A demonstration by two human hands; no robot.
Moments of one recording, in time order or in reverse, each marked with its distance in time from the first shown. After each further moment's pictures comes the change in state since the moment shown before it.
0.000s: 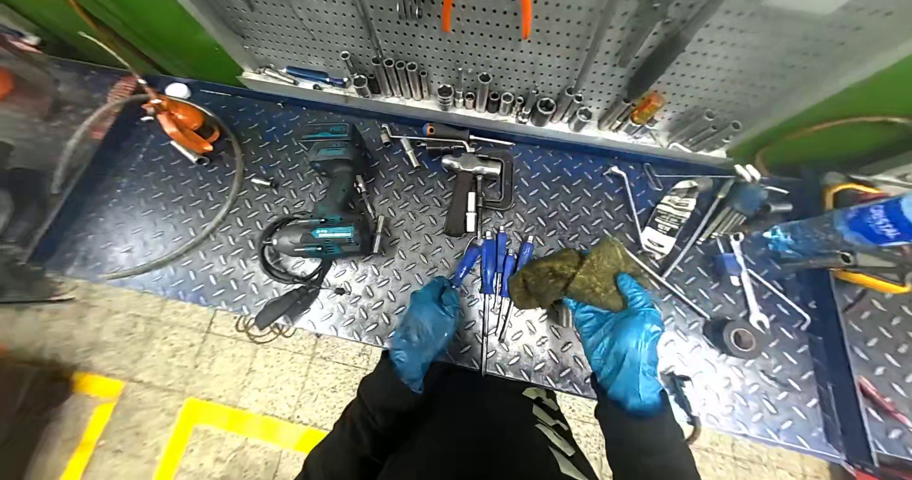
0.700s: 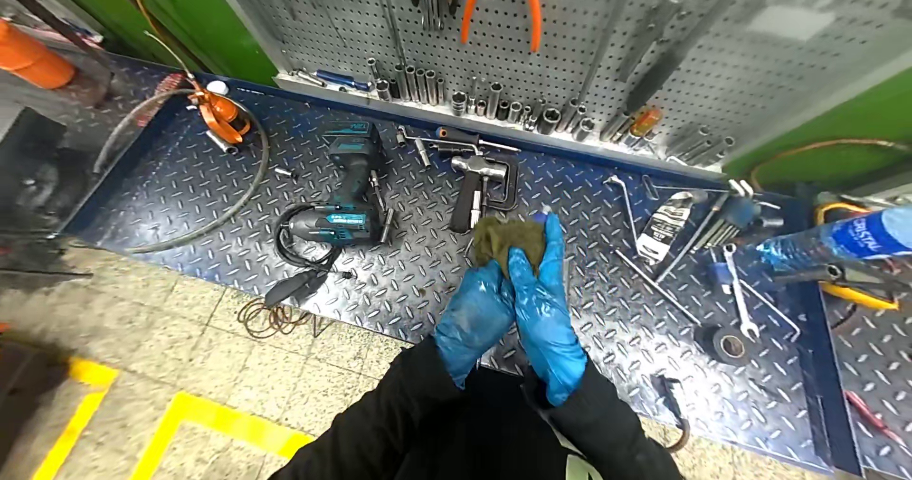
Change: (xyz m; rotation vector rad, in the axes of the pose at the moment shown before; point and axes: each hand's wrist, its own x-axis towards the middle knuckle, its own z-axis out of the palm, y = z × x) left_hand -0.030 0.069 0.035 -0.081 0.063 0.344; right_hand -0.048 0.025 0.057 -0.689 -0.496 -0.281
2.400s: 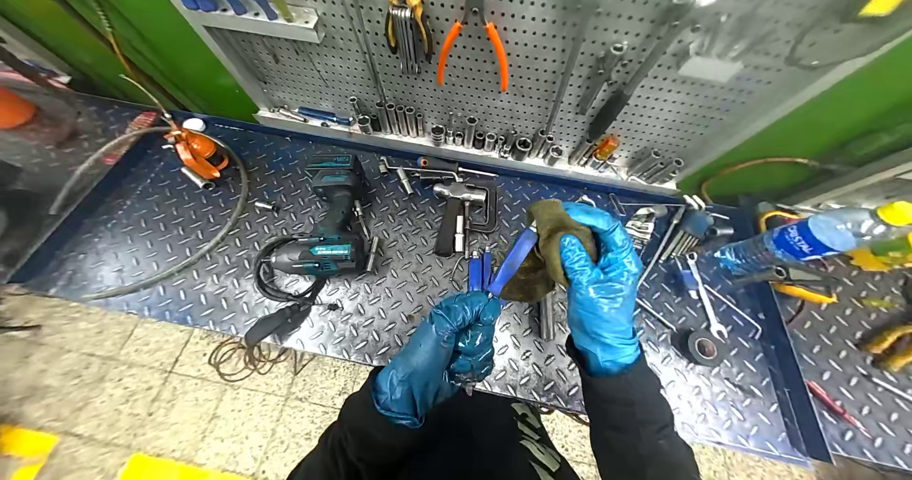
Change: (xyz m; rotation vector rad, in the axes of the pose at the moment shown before) left_hand -0.017 0.010 -0.052 -1.338 -0.491 -0.309; right_hand 0.043 -0.037 -0.049 0.014 0.109 -0.629
